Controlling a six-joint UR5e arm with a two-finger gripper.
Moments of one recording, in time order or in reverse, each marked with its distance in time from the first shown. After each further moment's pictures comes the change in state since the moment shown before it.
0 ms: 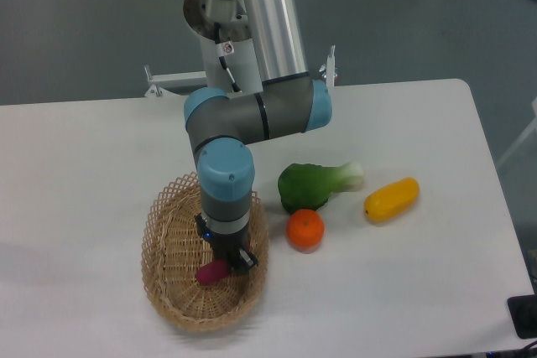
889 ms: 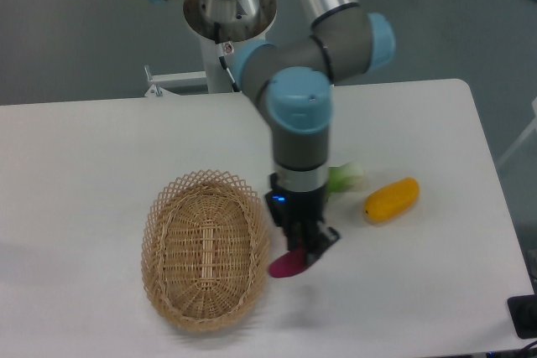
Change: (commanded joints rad) arm 0.245 0.008 0.129 0.003 0.000 0.294
